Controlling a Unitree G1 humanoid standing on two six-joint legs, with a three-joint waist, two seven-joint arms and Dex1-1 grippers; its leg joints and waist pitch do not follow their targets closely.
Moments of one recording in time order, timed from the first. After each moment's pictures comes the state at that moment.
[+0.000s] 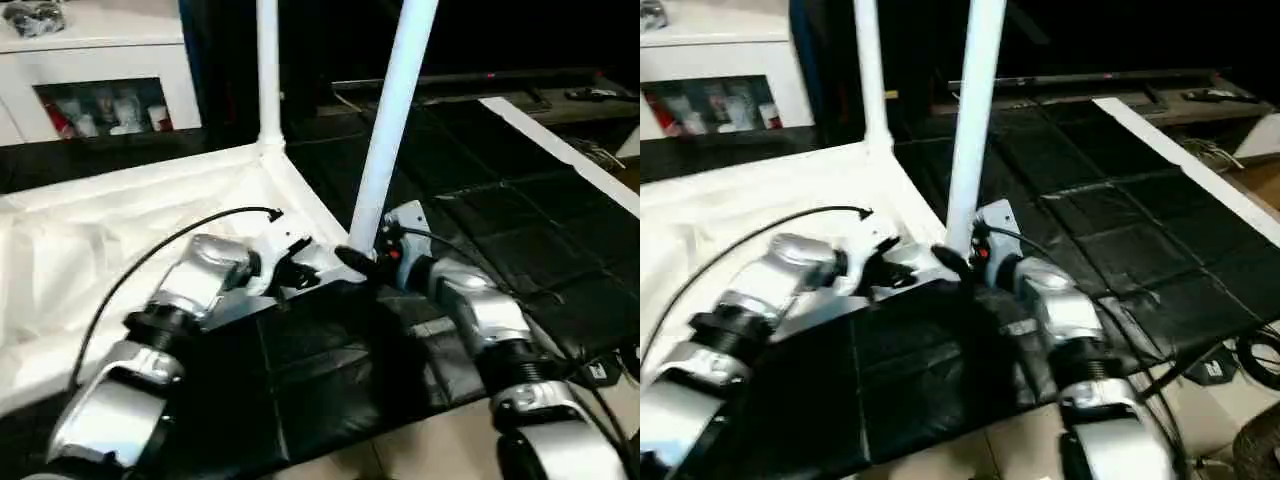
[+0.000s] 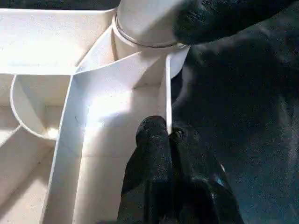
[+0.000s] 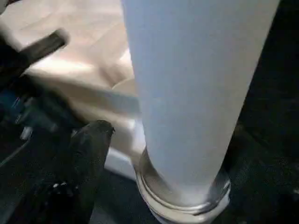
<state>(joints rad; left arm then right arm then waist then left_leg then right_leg) -0.71 0.34 -0.28 0.62 0.07 0.34 -1.11 -0.60 -0.19 0.05 0.64 0.13 0.26 0.87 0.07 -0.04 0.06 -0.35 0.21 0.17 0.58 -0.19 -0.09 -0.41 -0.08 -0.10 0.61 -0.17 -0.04</state>
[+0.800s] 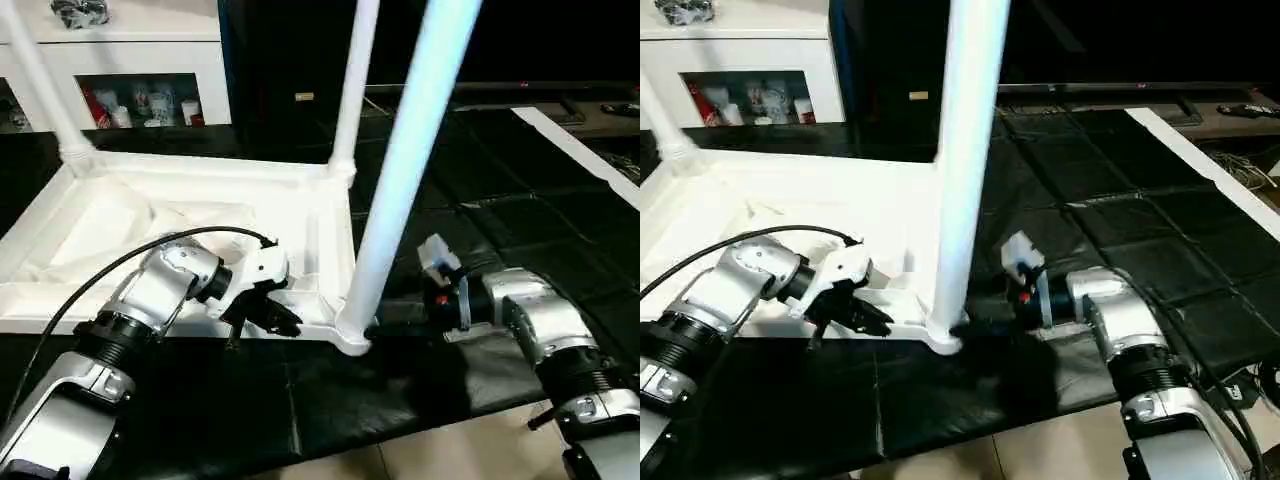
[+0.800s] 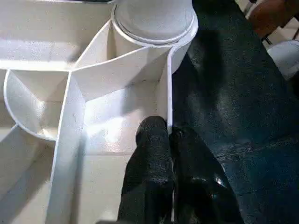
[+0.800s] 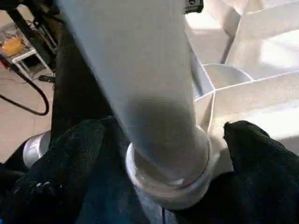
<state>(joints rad) -0.66 0.47 -0.39 0.52 0.03 0.18 -1.49 -0.57 -0.37 0.16 0.65 0.21 0.19 1.48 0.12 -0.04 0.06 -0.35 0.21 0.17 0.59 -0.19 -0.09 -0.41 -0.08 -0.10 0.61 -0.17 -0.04</state>
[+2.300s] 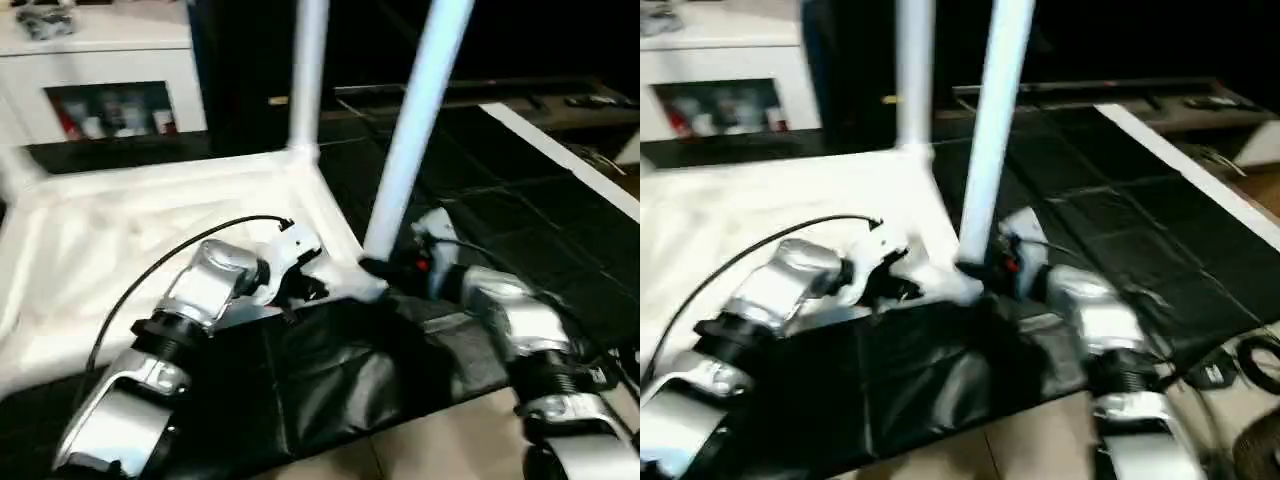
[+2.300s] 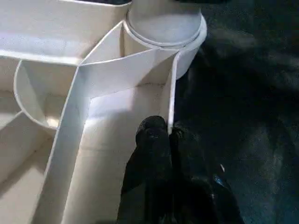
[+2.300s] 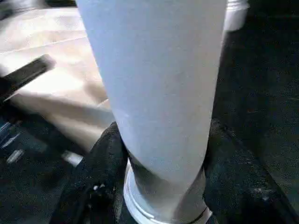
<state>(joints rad) -0.72 0.20 -0.24 0.59 0.09 0.53 -0.94 -0.59 -0.14 -0.03 0.60 0.12 0.31 0.69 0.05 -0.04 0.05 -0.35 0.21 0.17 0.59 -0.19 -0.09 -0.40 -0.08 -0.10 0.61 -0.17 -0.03</state>
